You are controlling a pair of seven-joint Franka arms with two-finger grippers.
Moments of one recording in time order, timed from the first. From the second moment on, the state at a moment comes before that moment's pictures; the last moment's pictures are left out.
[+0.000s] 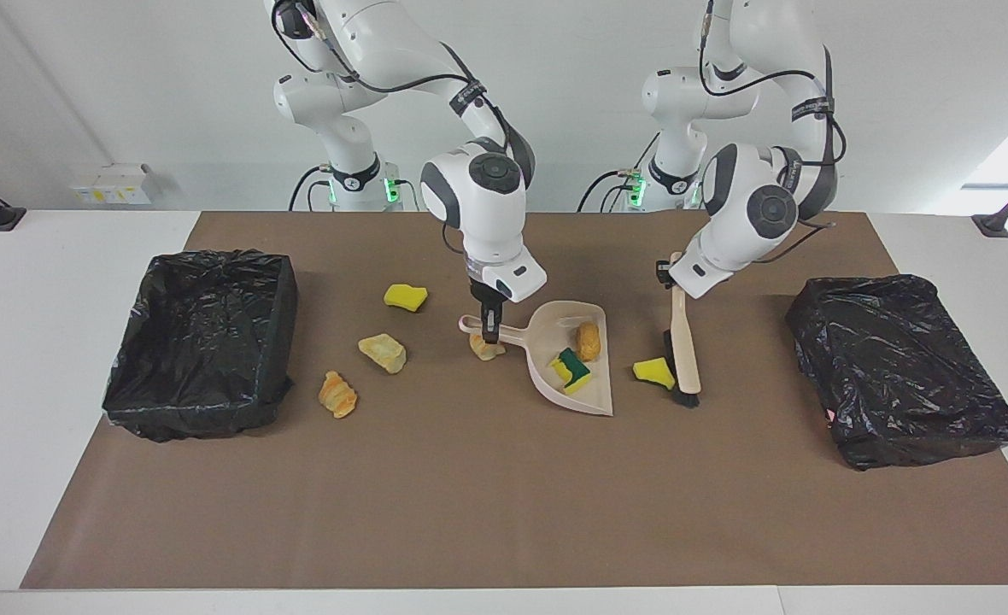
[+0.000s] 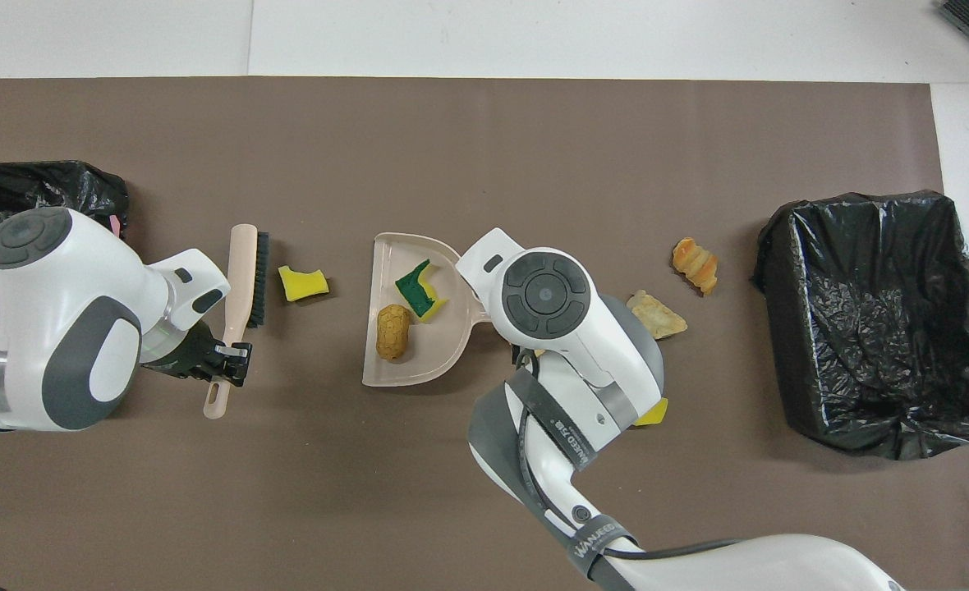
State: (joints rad) left arm -0.11 0.03 -0.19 -2.17 -0.11 1.86 -0.13; right arm 0.49 0.32 0.08 -1.81 -0.12 2.19 -0.88
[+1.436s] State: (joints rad) left arm -0.21 -0.05 -0.17 -1.93 -0.15 1.57 -0.29; right arm 0.46 0.30 0.08 -1.80 -0.07 2.20 -0.97
